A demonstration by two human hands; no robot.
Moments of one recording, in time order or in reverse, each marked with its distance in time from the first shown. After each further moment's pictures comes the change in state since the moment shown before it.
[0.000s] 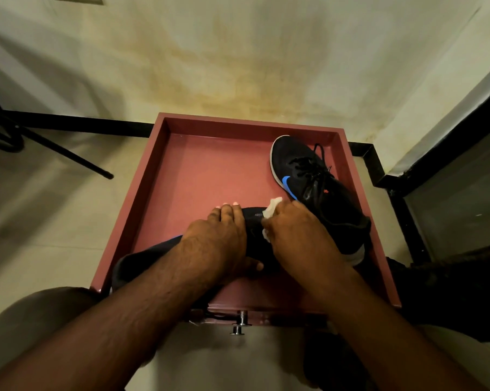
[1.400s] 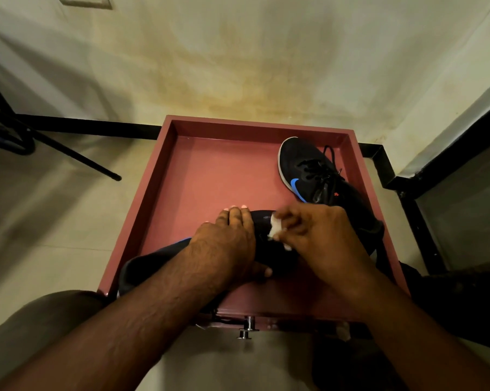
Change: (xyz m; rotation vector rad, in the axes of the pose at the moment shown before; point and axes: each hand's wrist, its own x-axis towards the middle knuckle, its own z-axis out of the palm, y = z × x) left_hand 0.005 -0.002 0.002 0.011 -0.009 0.018; right_hand -0.008 0.011 -0.017 0.626 0.054 0.208
